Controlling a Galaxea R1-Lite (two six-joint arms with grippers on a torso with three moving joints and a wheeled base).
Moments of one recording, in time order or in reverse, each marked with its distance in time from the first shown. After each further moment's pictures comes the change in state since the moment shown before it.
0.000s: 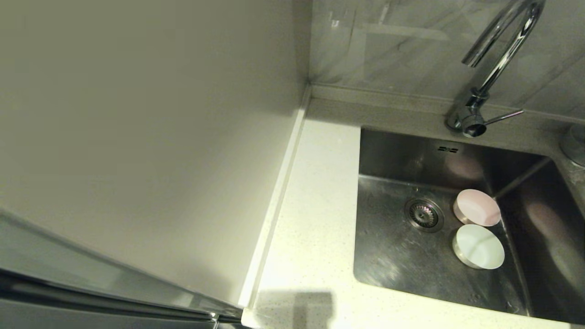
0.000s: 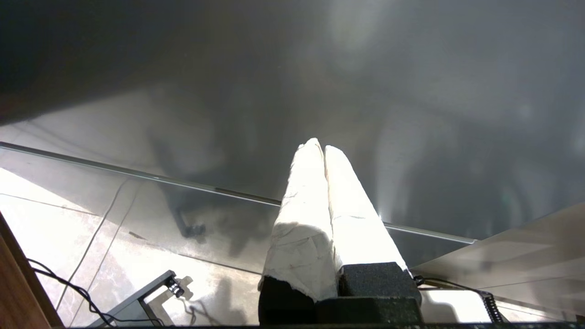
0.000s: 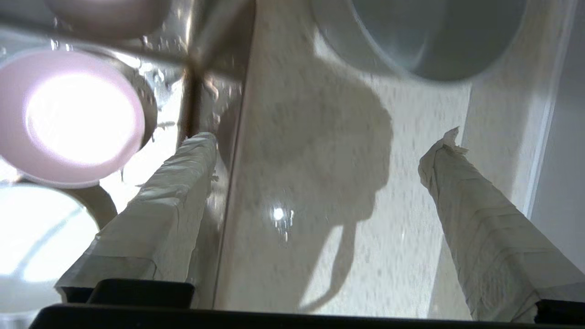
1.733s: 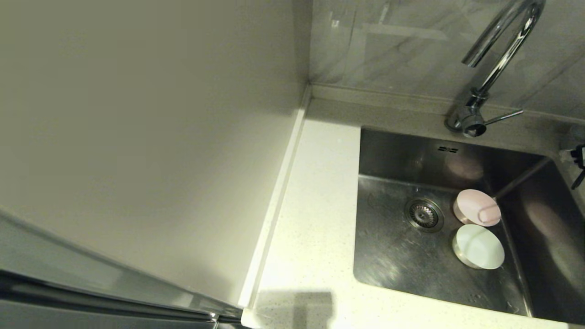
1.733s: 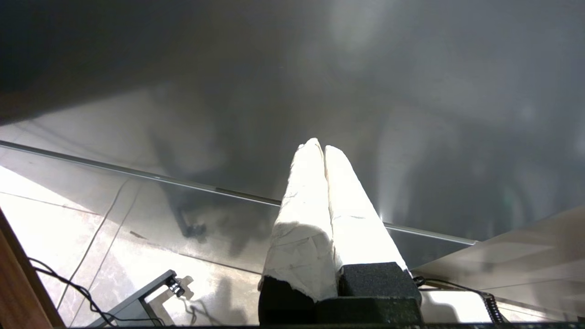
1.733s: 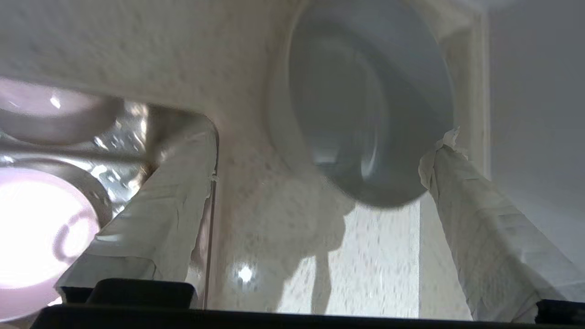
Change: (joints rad) left arm 0.000 0.000 0.000 0.000 0.000 0.000; right arm 0.083 0.092 -0.046 -0.279 -0.154 0.048
